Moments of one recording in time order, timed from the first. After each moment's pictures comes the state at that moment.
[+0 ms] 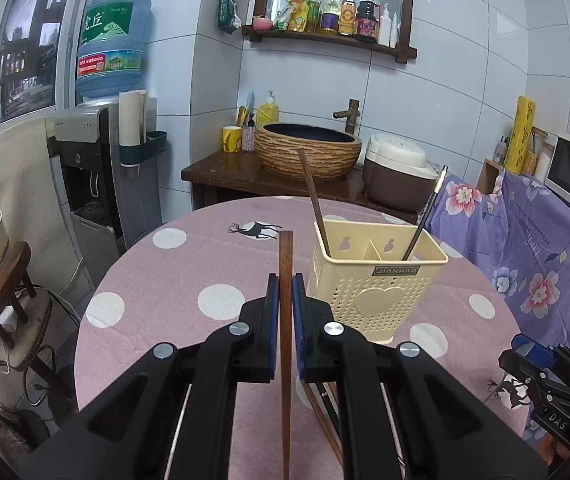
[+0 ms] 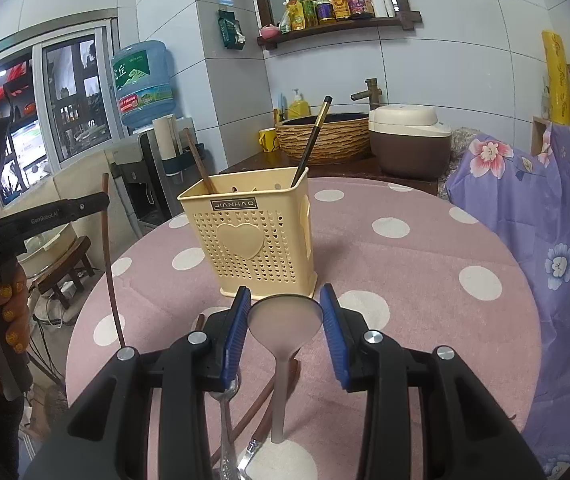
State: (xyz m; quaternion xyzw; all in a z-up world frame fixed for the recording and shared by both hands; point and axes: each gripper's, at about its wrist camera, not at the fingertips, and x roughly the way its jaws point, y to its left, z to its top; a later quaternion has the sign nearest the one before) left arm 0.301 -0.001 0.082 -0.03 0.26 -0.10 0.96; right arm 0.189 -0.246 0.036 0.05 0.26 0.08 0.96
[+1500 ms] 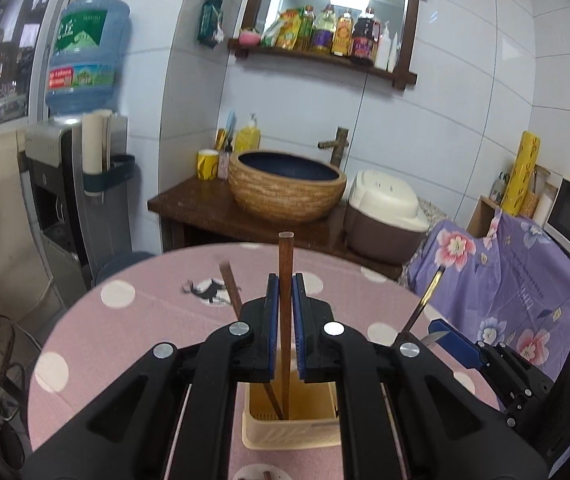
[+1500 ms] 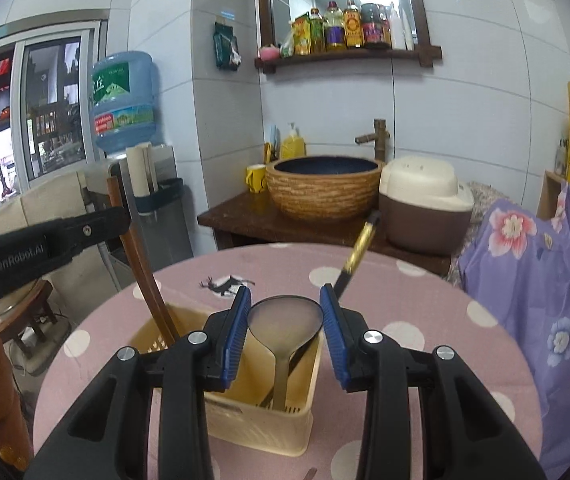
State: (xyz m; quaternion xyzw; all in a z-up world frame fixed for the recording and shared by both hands) left arm 0.409 -0.066 0.127 -0.06 0.24 -0.11 0.96; right arm 0.331 -0.220 0.086 0.02 0.22 0.05 0.97
